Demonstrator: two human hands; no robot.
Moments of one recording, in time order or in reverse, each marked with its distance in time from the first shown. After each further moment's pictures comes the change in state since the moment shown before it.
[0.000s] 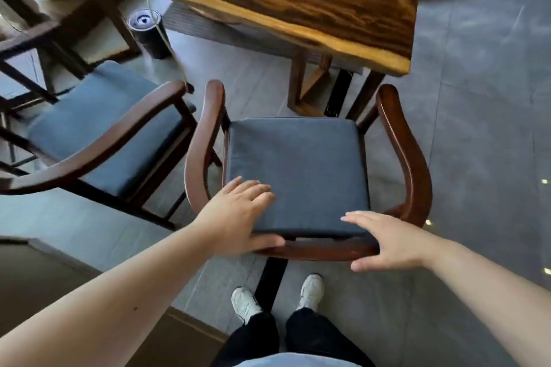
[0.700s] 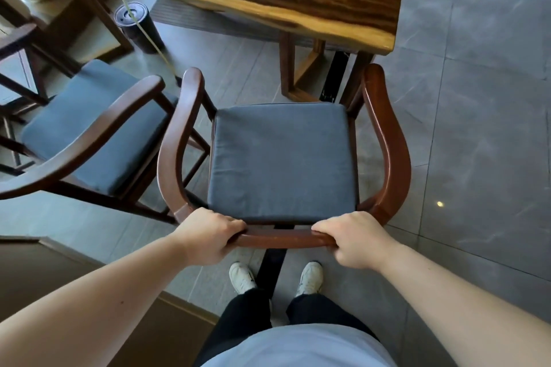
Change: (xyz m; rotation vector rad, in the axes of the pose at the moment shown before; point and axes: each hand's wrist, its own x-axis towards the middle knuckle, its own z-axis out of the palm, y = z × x) left_hand -0.003 0.009 0.042 0.044 -0.241 0.065; right_hand 0.012 0.005 0.033 -0.166 0.235 -0.165
